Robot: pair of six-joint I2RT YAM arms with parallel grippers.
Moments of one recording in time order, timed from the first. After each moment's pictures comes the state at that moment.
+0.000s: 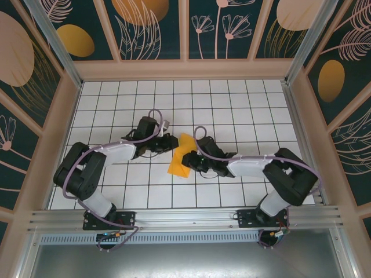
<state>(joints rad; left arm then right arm) -0.51 1.65 0.77 0.12 0.61 -0.79 0.85 1.53 0.62 0.19 -0.25 1.09</state>
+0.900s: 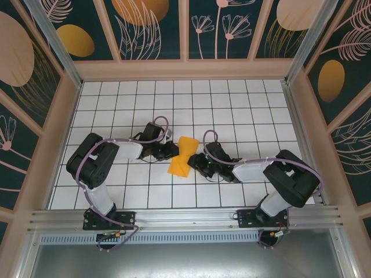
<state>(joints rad) -0.52 1.80 0.78 0.08 0.59 -0.76 0.82 1.53 0.49 0.31 -0.23 1.27</state>
